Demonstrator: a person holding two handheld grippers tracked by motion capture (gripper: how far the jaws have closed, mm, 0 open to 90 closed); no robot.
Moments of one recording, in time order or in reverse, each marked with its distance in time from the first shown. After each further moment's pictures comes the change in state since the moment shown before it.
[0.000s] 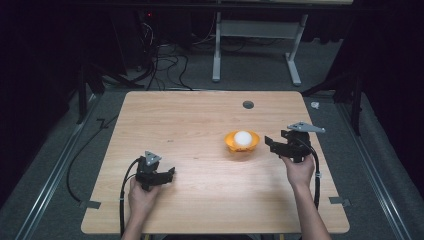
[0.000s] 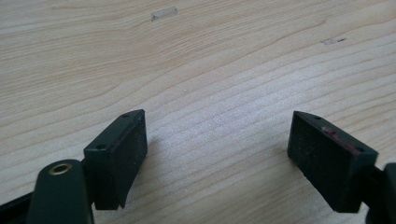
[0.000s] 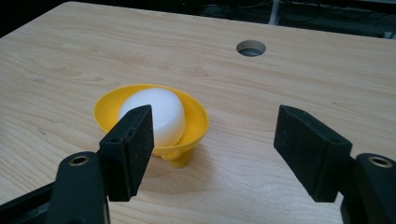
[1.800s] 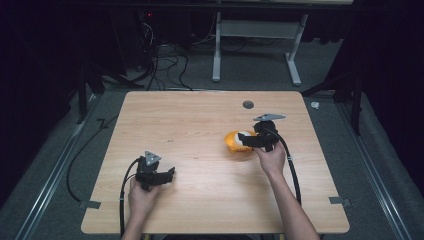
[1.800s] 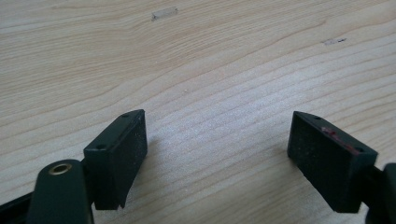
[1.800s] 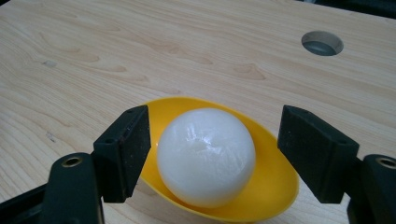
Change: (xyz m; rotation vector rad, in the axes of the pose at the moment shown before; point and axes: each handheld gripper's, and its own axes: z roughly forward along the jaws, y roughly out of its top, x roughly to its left) left arm 0.000 0.000 0.000 -0.002 0.001 -0.002; right arm 0.044 0.024 0.076 0.118 0.071 -0.076
